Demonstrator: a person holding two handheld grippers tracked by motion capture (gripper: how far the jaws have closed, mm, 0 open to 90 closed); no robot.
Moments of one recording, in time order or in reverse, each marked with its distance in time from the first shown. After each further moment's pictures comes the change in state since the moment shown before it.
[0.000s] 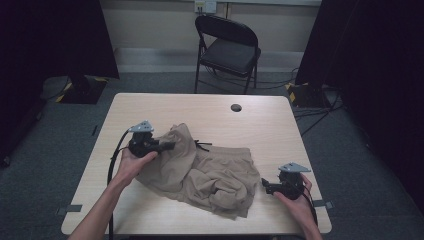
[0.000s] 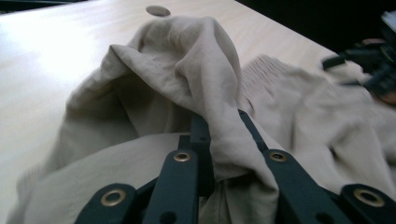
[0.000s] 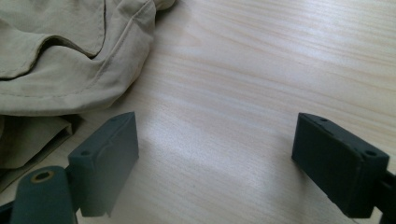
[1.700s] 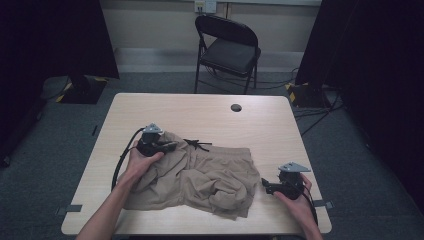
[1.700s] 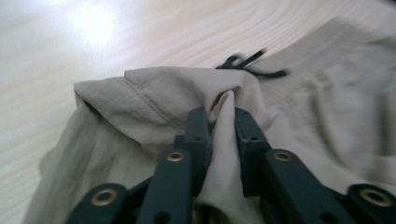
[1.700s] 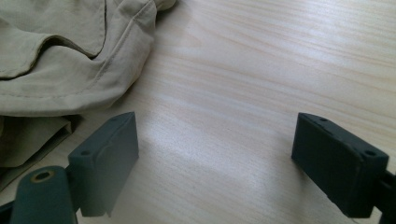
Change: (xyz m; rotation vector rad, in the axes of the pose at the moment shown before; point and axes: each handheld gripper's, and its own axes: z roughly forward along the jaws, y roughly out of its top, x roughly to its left) left arm 0.027 -0.006 0.039 0.090 0.115 -0.014; right arm 0.000 0.000 0.000 0.001 0.004 -0.003
